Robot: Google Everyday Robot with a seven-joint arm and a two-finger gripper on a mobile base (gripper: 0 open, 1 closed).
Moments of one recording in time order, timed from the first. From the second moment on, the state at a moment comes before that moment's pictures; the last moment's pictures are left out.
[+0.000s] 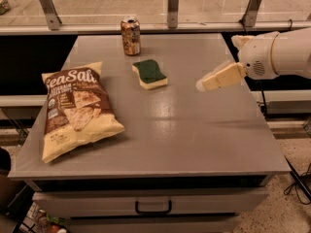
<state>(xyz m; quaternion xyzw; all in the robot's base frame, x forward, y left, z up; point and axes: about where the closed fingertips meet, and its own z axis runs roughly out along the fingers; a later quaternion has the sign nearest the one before) 0.592 -0.160 0.931 -0.43 0.75 0.13 0.49</state>
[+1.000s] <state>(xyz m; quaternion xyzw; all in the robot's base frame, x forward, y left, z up) 0.624 -0.077 0.889 -0.43 0.73 0.13 0.51</state>
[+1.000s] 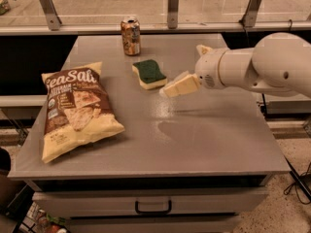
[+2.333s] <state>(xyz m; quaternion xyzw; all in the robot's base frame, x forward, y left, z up) 0.680 -0.028 0.845 -0.42 0.71 0.19 0.53</state>
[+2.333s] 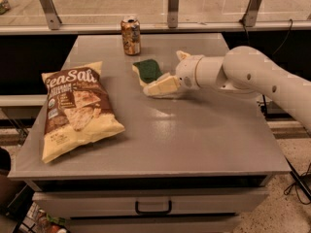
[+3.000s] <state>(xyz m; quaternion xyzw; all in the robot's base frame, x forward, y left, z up) 0.685 -0.014 0.835 -0.42 0.70 0.22 0.54</state>
